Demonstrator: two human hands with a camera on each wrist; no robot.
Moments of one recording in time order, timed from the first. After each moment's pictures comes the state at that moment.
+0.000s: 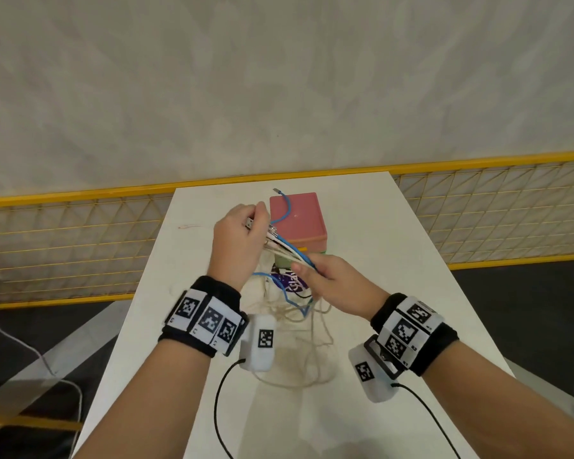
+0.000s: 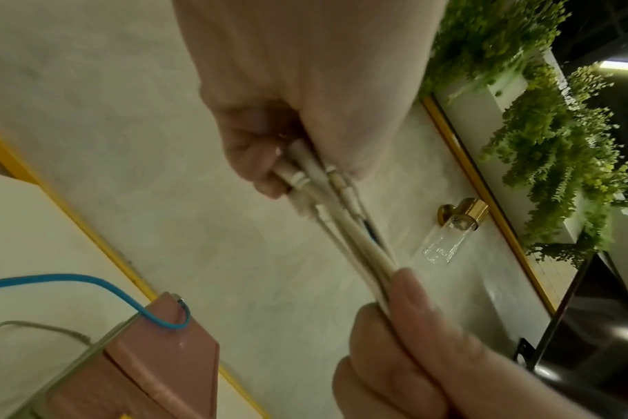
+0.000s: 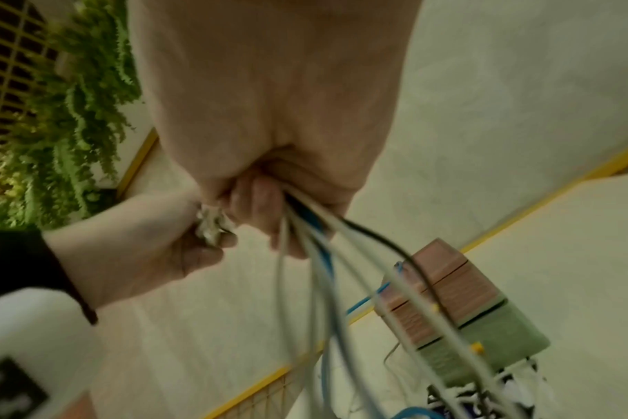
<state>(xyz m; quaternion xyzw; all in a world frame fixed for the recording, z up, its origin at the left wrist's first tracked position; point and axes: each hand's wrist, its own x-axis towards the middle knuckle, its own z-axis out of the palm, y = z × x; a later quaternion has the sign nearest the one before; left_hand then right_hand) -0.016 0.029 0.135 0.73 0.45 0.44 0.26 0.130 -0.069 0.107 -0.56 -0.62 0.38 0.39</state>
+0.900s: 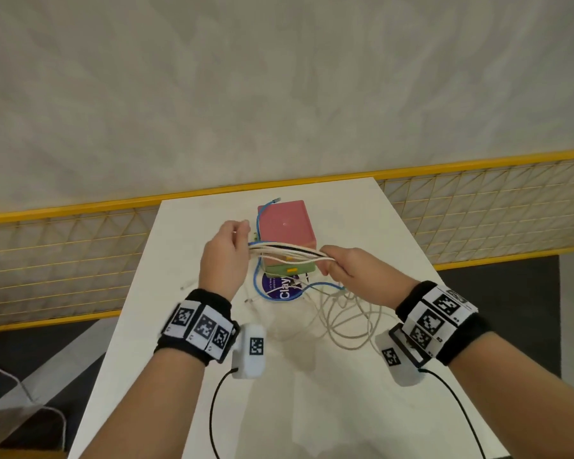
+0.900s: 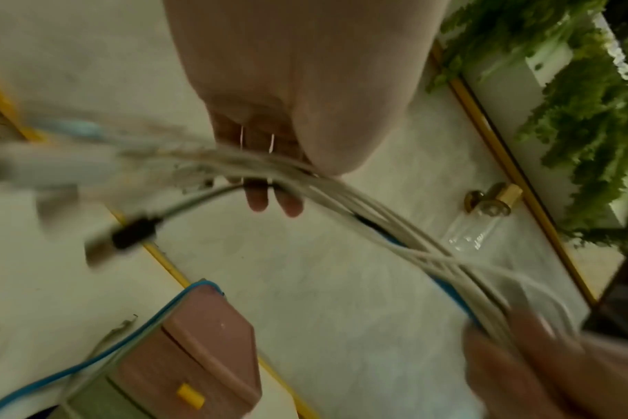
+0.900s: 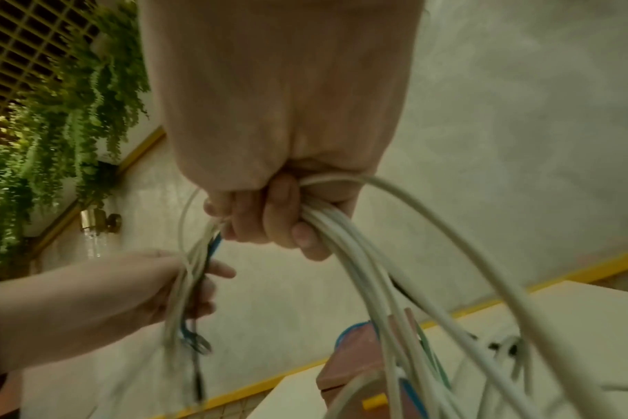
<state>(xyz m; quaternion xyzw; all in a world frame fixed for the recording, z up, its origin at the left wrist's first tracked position) -0.019 0.046 0.107 0.72 0.50 0.39 0.28 0.174 -0.080 0.136 -0.60 -0.72 0.22 0.26</state>
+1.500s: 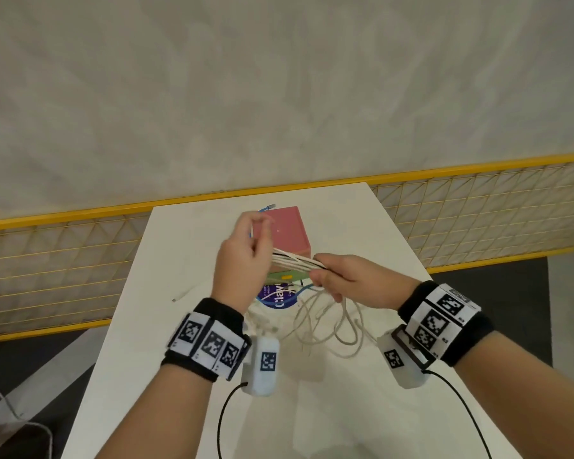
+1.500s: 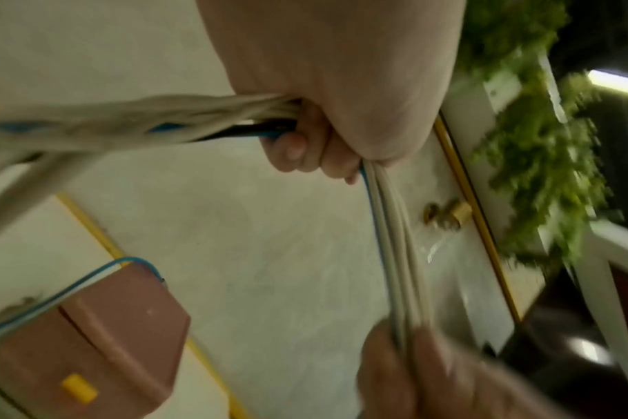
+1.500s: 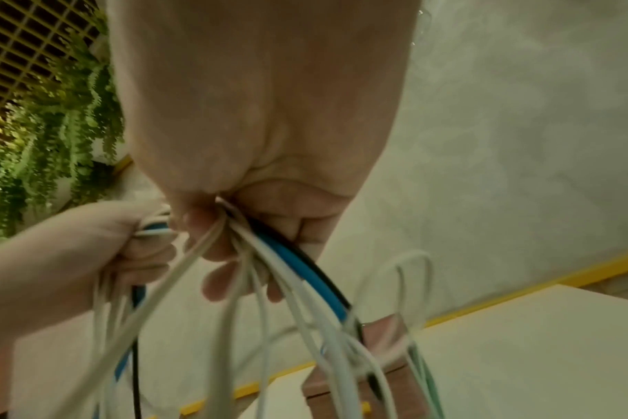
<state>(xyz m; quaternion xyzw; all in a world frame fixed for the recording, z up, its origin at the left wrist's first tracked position) 0.005 0.019 0.131 0.74 0.38 0.45 0.31 0.182 -0.076 0.143 -0.55 -0.73 0.31 0.26</state>
